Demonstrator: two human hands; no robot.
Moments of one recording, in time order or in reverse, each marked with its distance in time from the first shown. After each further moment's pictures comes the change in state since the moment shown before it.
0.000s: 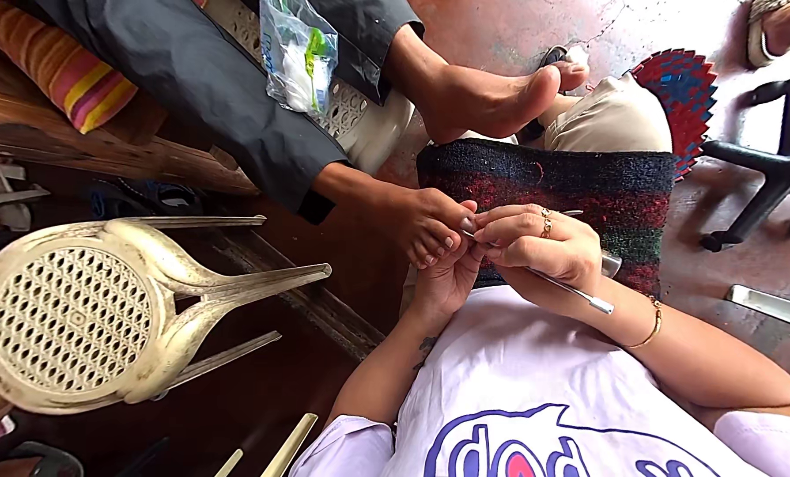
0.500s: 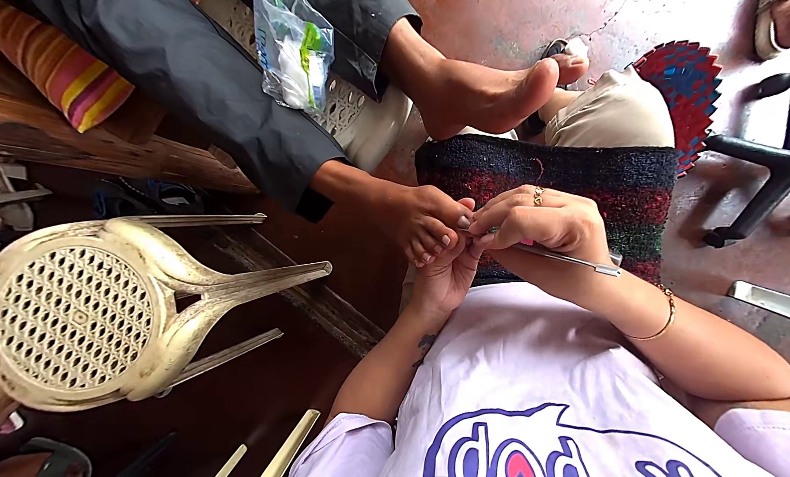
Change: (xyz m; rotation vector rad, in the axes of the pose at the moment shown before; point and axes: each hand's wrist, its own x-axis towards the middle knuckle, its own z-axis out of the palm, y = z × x) left_hand -0.001 0.000 -0.001 0.003 -0.005 0.013; right_hand 0.017 -0.004 -0.006 0.062 -0.026 0.178
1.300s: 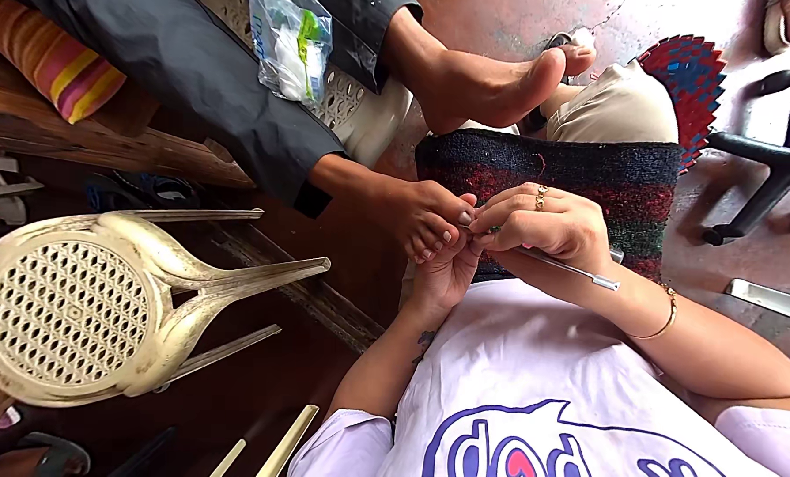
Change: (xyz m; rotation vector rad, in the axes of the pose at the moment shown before) left_hand -0.001 0.000 0.000 0.003 0.000 -0.006; right_hand -0.002 0.001 0.000 -0.066 -0.027 -0.082
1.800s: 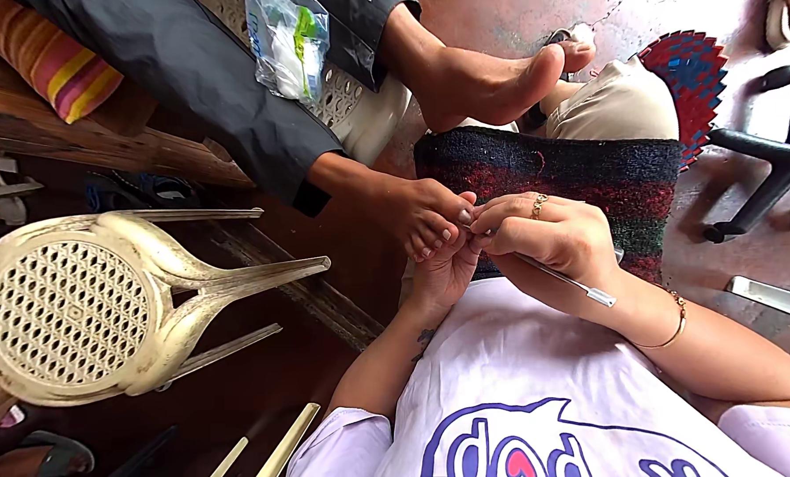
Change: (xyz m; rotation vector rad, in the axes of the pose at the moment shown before) left_hand 0.000 0.000 0.002 0.010 0.008 0.003; right_hand 0.002 -0.016 -0.003 -0.139 -0.063 0.036
